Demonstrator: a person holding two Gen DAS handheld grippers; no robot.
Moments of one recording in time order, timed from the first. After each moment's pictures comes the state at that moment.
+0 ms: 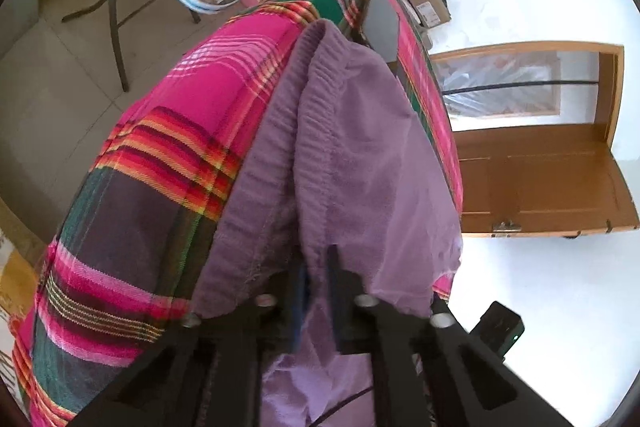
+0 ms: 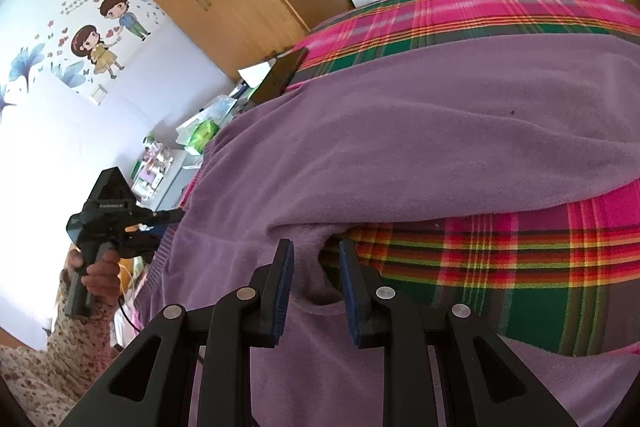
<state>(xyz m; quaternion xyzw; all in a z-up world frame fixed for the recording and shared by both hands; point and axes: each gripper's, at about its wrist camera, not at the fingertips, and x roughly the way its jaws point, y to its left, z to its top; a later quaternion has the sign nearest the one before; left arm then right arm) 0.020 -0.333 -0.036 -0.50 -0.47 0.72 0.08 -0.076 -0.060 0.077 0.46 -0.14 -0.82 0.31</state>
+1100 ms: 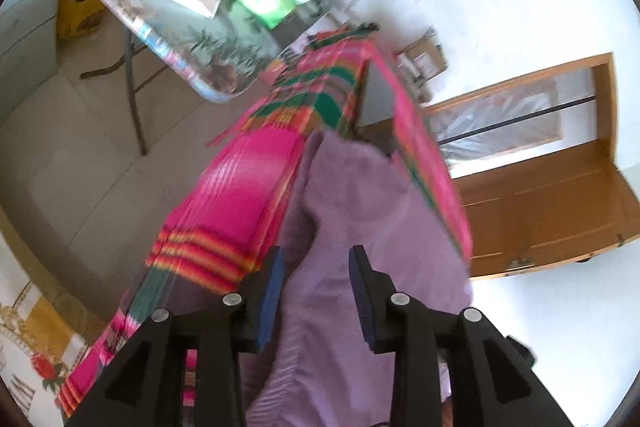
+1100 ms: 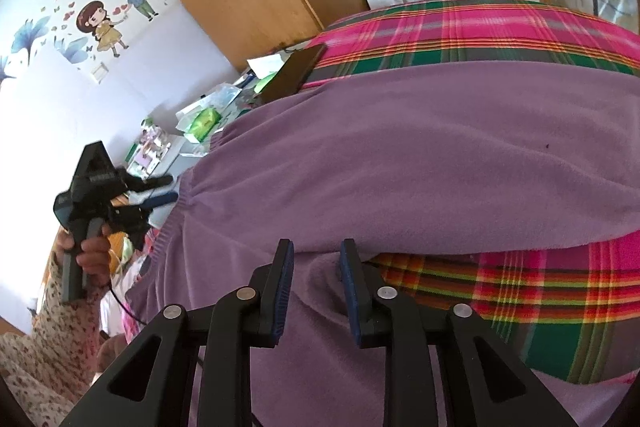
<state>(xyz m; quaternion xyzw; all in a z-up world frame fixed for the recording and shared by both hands) 0.027 -0.372 0.002 -0.43 -0.46 0.78 0.03 -0.082 -0.090 0.087 0.45 -0.10 -0.82 0.32</state>
